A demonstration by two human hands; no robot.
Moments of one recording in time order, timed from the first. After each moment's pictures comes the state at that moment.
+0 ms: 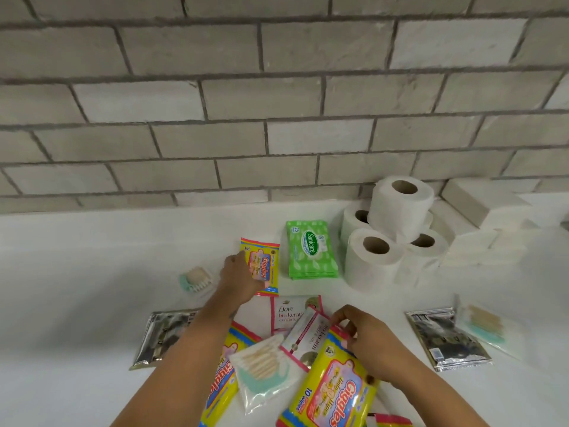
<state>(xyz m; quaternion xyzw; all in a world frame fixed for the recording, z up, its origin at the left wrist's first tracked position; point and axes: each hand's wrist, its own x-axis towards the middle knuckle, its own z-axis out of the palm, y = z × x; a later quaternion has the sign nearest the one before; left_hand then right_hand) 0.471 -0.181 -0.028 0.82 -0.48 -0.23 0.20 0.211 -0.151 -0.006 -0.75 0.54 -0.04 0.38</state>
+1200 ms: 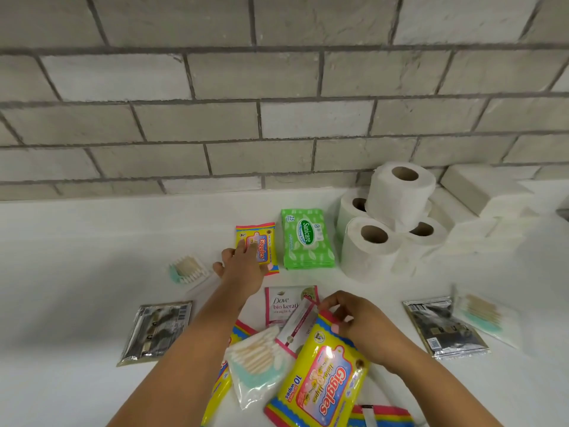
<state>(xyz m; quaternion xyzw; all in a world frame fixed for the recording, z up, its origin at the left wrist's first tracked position) 0.452 -0.194 -0.041 0.85 -0.52 -0.12 0.07 0.214 -0.158 -0.005 -0.73 0.50 -0.09 0.45</state>
